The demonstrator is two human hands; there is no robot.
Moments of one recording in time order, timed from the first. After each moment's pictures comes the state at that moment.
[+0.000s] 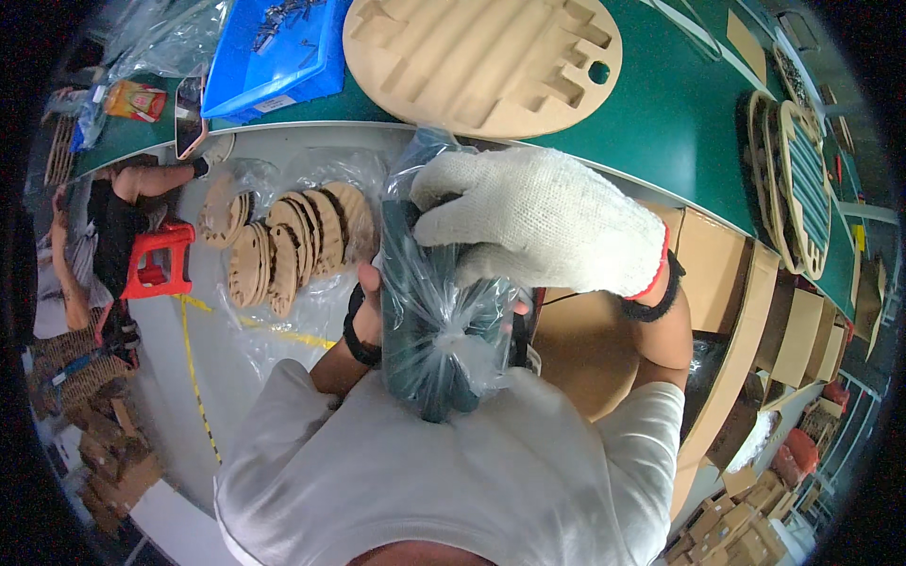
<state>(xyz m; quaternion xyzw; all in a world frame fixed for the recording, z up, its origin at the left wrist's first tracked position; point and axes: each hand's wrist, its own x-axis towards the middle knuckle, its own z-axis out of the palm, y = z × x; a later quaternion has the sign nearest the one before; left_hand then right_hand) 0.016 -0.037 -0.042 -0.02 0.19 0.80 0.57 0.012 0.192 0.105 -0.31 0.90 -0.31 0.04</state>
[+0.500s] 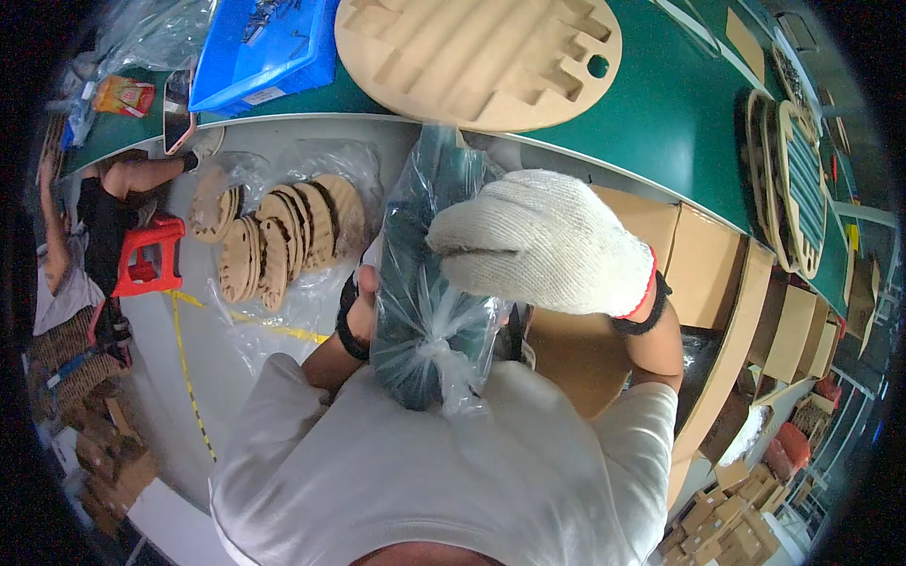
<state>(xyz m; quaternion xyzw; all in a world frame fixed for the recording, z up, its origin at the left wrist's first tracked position) 0.022 -0.048 -0.086 -0.02 0.08 0.79 0.60 0.044 0.206 0.077 -0.38 0.88 -0.27 -0.05</state>
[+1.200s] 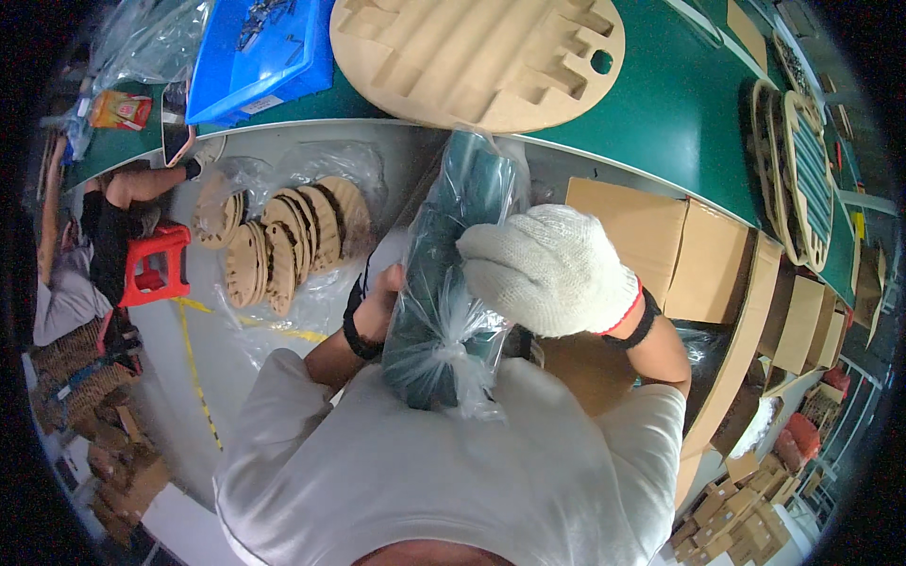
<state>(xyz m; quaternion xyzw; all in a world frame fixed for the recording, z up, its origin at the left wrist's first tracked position) 0.007 -0.044 -0.057 0.00 0.21 0.72 0.67 0.073 0.195 0.057 -0.29 0.93 -0.21 -0.07</state>
